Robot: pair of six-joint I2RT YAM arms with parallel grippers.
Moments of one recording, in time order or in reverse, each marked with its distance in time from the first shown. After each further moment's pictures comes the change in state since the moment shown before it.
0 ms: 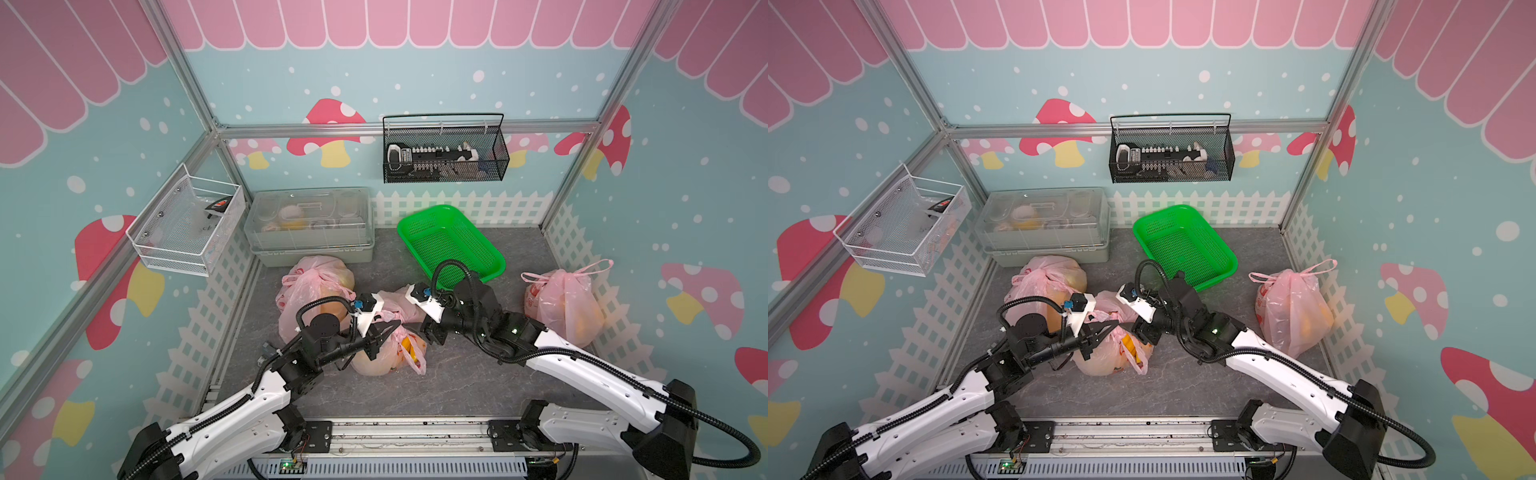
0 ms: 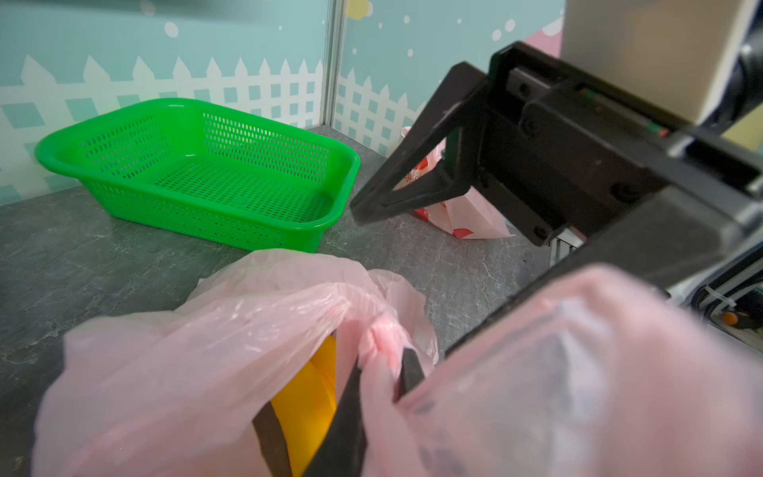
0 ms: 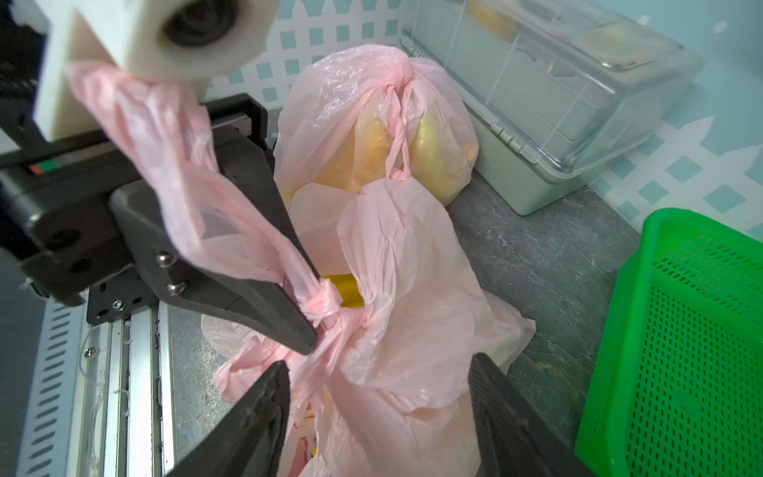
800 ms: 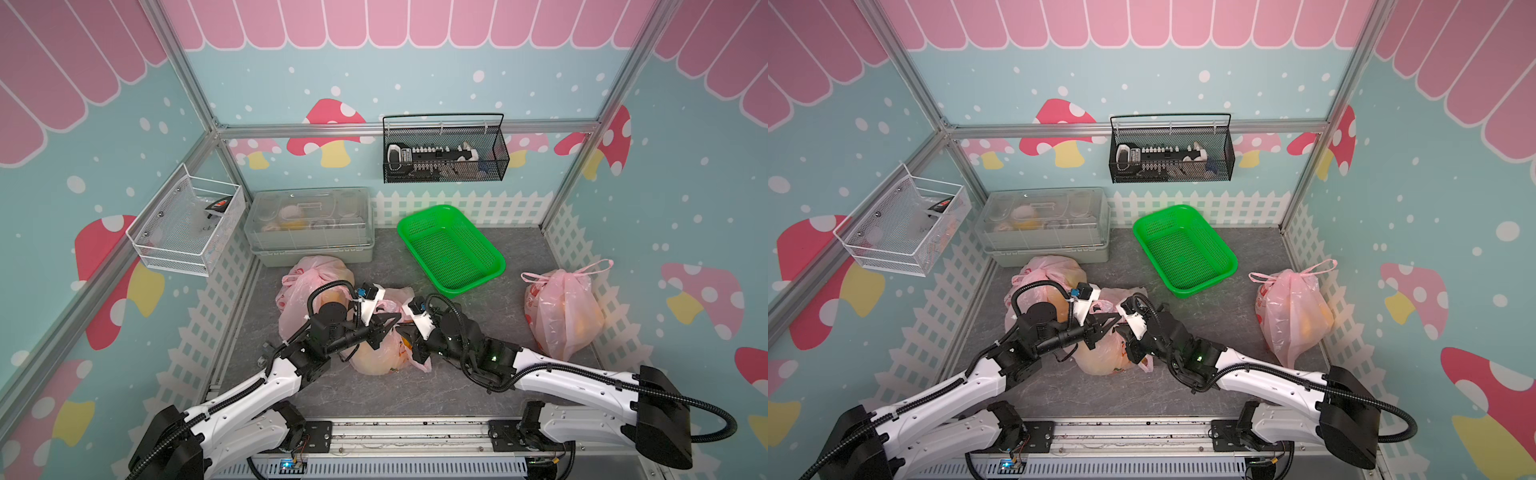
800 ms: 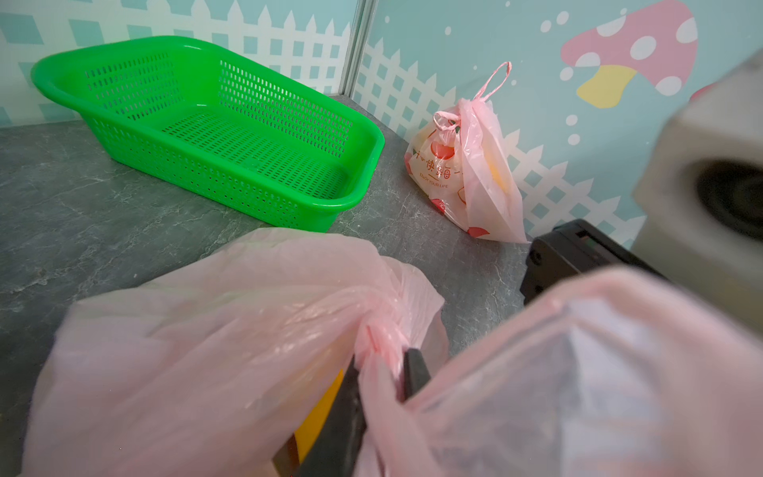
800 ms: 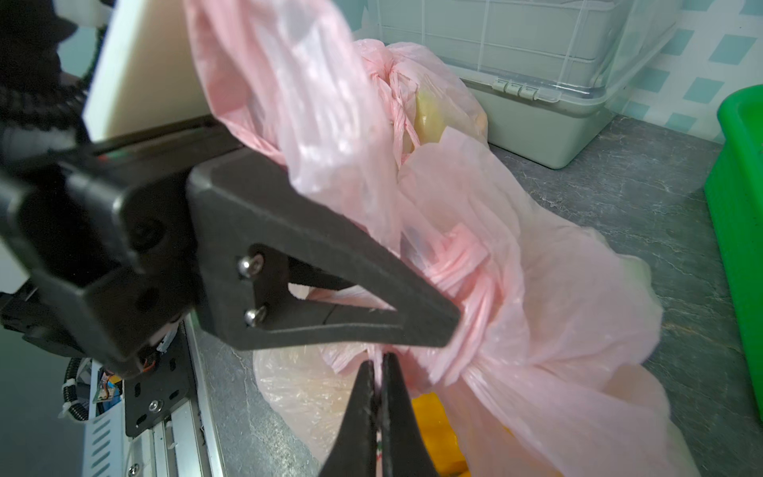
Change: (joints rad) left arm 0.070 0.140 0.050 0.006 0.032 -0.102; right arm 0.180 -0.006 -0.284 0.417 0.246 0.423
